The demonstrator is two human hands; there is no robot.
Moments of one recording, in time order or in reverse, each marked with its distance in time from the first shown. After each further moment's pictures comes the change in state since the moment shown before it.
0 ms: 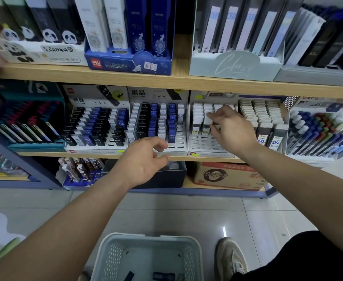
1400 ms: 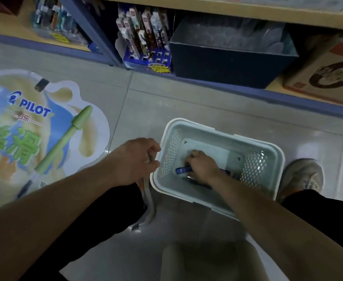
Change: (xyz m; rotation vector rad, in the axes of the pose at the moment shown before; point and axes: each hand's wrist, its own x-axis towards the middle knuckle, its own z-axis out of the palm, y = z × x) left_hand -0.222 -0.207 0.045 0.154 -0.367 -0.468; right_hand -0.282 -0.236 0.305 0.322 -1.069 -0.276
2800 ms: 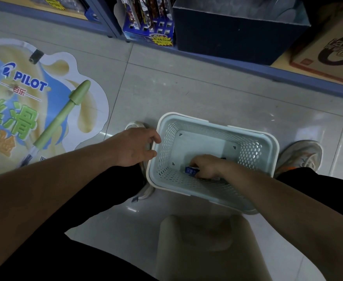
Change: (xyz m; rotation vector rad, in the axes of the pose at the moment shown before) left_hand -0.008 -0.017 0.029 0.006 -0.182 -0.068; right_hand -0.044 0.002 0.021 0.057 -0.433 -0.016
